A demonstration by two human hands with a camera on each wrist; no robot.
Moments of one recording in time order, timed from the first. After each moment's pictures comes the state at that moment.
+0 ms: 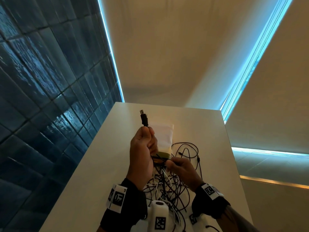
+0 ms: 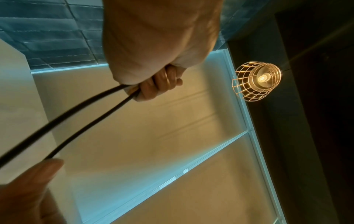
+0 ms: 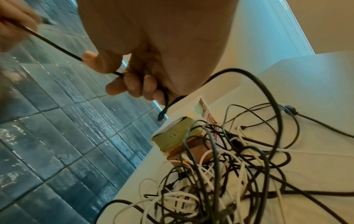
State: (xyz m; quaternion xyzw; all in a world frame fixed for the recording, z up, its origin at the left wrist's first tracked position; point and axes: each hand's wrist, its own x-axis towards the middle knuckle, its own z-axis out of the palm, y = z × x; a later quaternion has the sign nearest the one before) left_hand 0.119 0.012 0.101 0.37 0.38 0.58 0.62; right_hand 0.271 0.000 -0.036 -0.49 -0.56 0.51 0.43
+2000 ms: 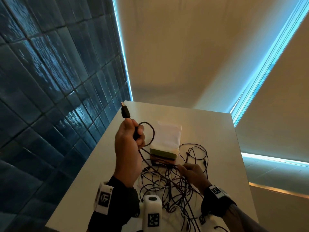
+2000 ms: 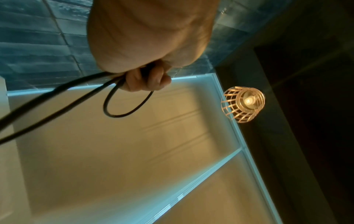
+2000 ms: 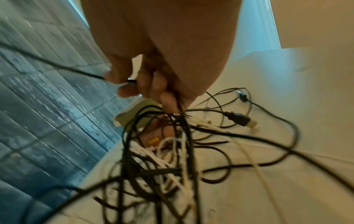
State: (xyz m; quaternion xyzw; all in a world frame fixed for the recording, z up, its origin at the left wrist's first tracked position) left_hand 0.078 0.010 0.133 0.34 0.40 0.66 0.54; right_hand 0.287 0.008 -0.071 -0.60 -0.50 0.51 0.36
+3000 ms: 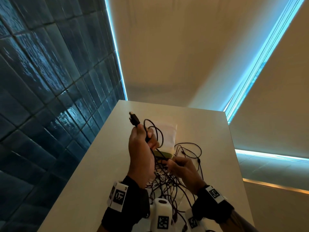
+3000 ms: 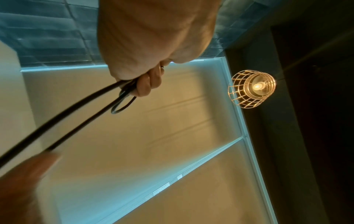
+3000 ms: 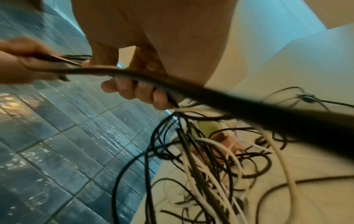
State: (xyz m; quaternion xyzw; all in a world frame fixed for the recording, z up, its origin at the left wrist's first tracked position) left_hand 0.118 0.018 0.110 0.29 0.38 0.63 0.61; right_hand 0.259 -0.006 -0.011 -0.44 -0.50 0.58 0.47
